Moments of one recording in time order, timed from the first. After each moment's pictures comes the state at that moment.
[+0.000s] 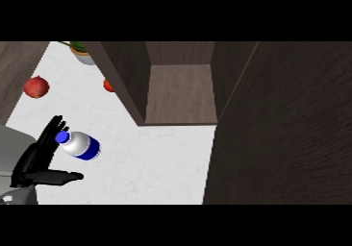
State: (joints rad) left arm -0.15 0.28 0.32 -0.89 -0.01 -0.38 -0.45; right arm 0.16 -0.12 0.50 -2.49 0.05 -0.09 0.37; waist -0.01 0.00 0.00
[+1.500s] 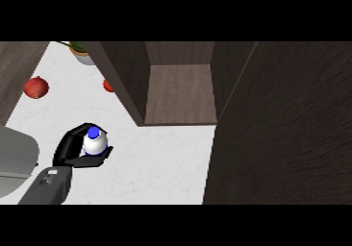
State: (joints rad) left arm -0.44 0.24 0.25 -0.39 -0.17 -0.19 -0.94; right arm 0.10 -0.18 0.53 -2.48 0.06 -0.18 0.38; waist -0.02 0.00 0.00
